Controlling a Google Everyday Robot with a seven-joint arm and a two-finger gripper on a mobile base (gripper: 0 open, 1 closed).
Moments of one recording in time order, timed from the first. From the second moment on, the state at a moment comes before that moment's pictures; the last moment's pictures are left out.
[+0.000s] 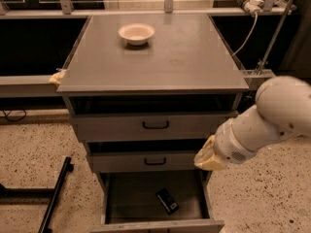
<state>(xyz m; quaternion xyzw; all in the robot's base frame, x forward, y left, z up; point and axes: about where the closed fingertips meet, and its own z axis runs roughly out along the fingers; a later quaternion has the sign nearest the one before) 0.436 -0.140 0.747 -0.61 0.76 0.15 0.20</state>
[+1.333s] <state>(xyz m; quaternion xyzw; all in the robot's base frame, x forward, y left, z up) 0.467 -0.134 0.654 -0.62 0.73 0.14 0.24</state>
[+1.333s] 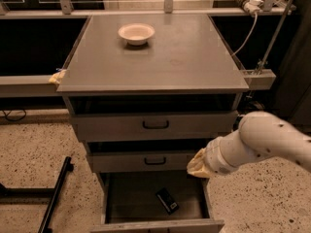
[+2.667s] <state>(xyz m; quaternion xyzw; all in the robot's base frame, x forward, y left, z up) 0.536 -0.092 0.499 -0.64 0.67 0.20 0.33</state>
